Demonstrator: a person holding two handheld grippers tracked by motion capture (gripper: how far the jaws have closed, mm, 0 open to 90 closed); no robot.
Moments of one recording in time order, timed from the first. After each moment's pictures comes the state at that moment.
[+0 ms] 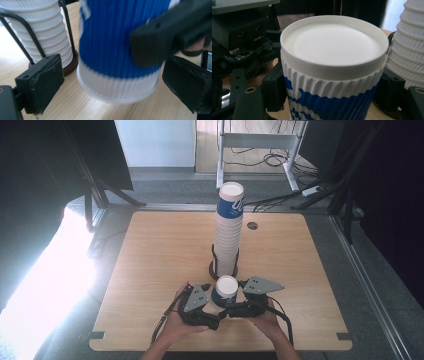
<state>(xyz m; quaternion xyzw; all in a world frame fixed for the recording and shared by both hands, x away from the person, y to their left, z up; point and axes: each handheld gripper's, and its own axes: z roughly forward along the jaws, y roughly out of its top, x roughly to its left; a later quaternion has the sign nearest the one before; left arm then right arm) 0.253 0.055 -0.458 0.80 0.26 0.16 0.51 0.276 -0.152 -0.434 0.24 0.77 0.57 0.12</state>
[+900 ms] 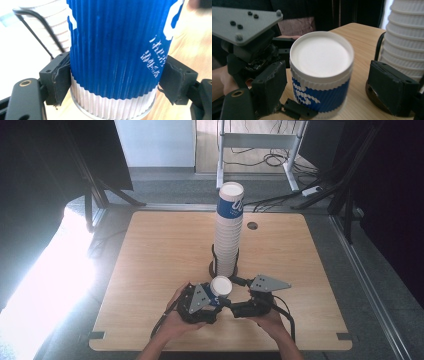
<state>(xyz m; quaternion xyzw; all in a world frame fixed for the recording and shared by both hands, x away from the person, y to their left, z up) 0.259 0.059 -0.465 0.83 0.24 0.23 0.44 0.277 -0.166 -0.429 0.26 0.76 0.59 0.10</state>
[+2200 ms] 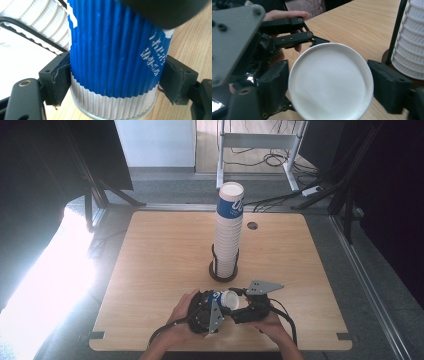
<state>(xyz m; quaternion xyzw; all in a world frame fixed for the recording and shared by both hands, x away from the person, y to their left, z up) 0.239 0.030 -0.486 0.88 0.14 0.34 0.31 0.281 -0.167 -0.461 0.26 0.80 0.55 0.03</state>
